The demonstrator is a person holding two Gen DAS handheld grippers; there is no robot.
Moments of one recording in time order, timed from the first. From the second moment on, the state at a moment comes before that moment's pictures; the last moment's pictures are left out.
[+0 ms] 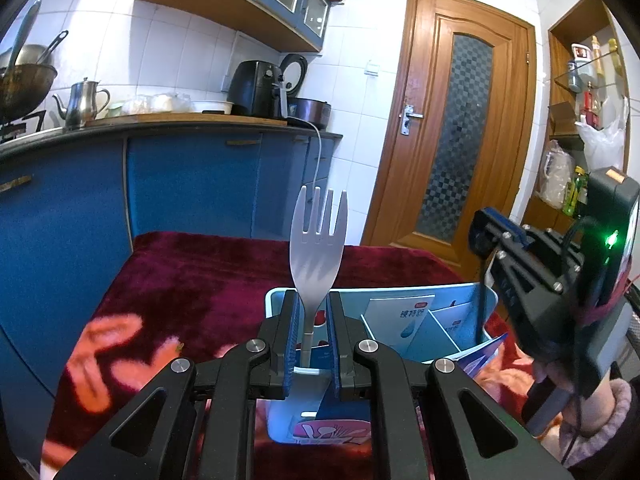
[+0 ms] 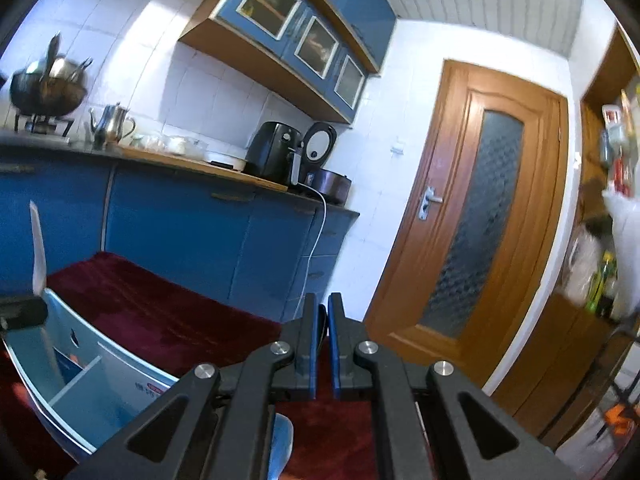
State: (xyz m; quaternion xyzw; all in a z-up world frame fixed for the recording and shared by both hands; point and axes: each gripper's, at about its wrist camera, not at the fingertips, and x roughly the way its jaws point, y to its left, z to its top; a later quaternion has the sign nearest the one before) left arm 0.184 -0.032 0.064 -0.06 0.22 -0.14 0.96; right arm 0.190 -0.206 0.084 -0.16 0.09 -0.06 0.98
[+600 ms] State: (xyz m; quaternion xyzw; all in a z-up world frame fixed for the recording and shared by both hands) left arm 0.145 -0.036 0.086 -0.04 0.23 -0.16 0.96; right arm 0.130 -0.236 0.107 -0.01 0.14 0.05 0.99
